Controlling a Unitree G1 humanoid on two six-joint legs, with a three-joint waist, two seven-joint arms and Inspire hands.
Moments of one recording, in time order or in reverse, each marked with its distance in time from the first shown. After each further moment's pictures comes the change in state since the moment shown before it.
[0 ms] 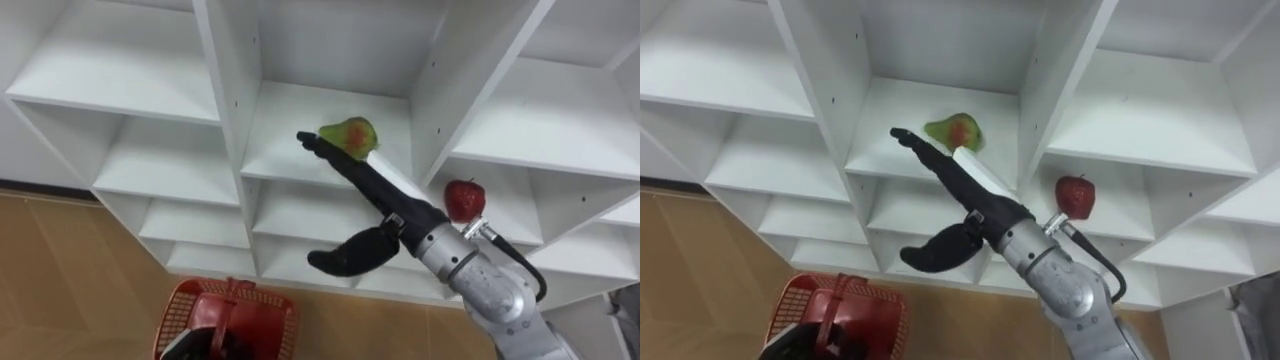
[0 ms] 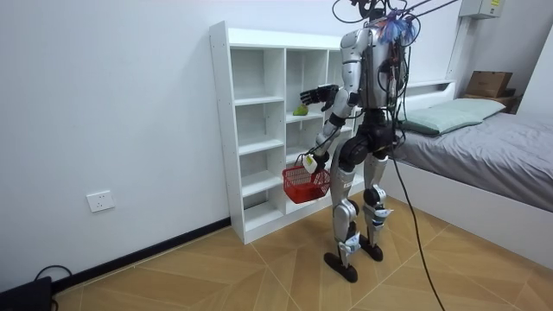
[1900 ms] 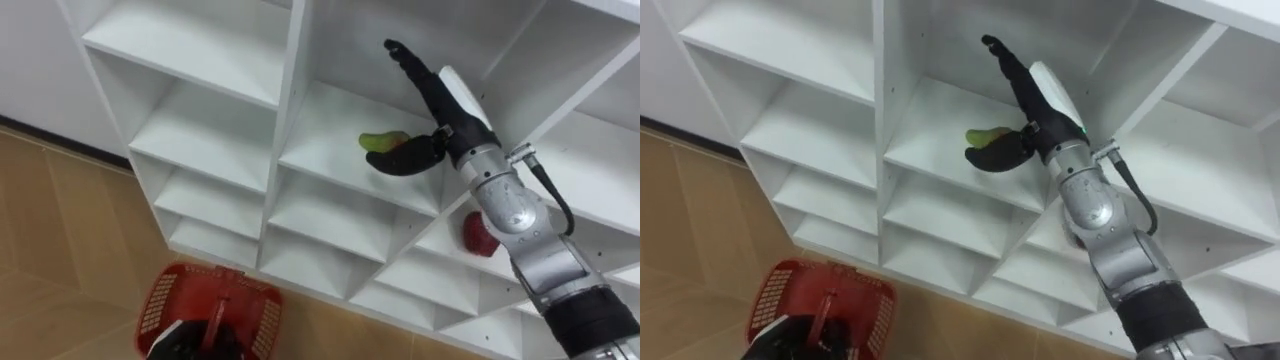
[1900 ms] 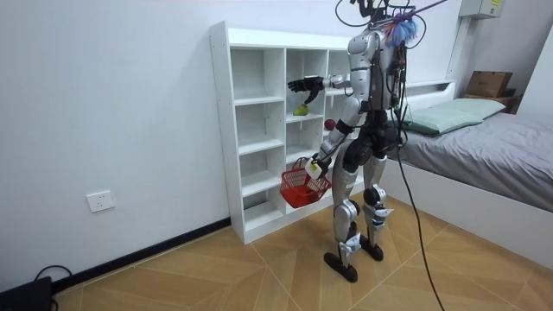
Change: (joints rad) left arm -0.008 0.042 0.010 -0.054 0.068 0.073 -0.007; right arm -0.376 -0.077 -0.052 0.512 0.070 -0.010 -0.275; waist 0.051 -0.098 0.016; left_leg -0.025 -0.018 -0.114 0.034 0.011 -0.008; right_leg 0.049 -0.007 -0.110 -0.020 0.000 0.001
